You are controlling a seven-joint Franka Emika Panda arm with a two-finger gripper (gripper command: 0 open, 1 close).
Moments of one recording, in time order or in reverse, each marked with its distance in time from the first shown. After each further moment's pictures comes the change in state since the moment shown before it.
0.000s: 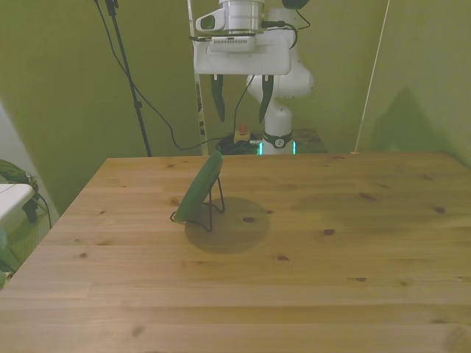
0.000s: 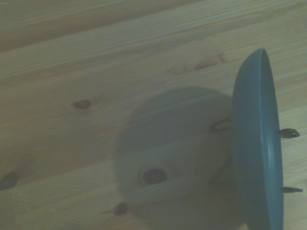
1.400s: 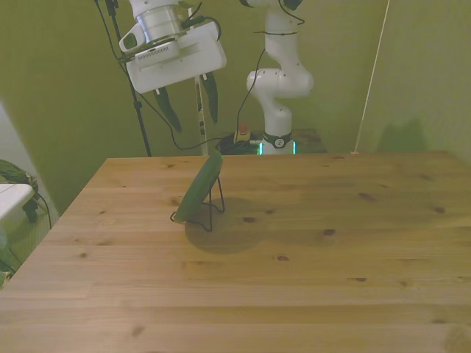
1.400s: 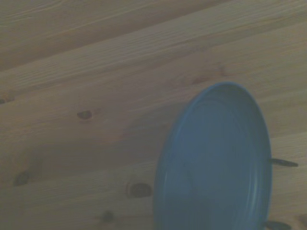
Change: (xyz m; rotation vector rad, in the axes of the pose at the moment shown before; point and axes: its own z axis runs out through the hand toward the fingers) arm 0.140 0.049 0.021 0.133 -0.266 -0.066
